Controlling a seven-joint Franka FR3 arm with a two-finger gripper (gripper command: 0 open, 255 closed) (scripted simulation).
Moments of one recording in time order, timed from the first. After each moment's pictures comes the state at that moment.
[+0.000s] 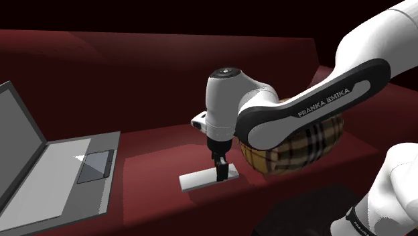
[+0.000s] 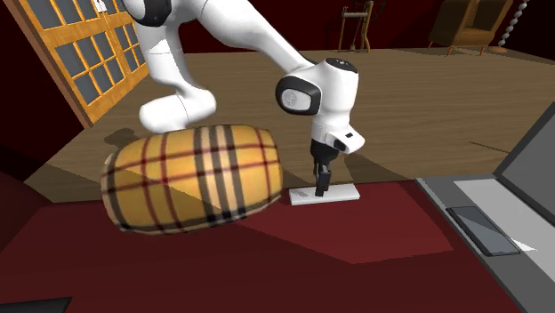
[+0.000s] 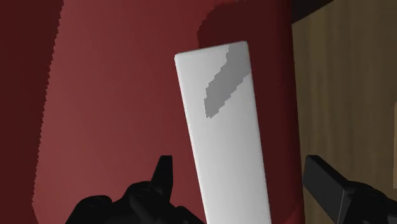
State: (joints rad) arm 0.27 -0.01 0.40 -2.25 -0.07 2.23 -0.34
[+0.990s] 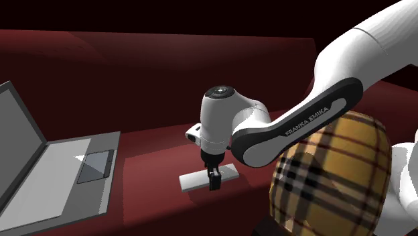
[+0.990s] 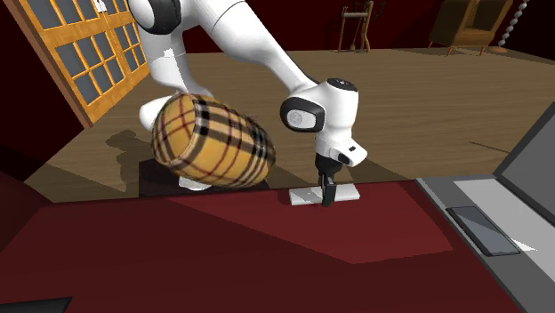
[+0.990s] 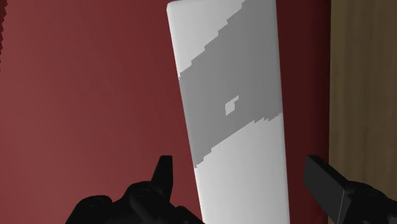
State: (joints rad) arm 0.28 0.10 0.40 -2.26 -0.16 2.38 -0.29
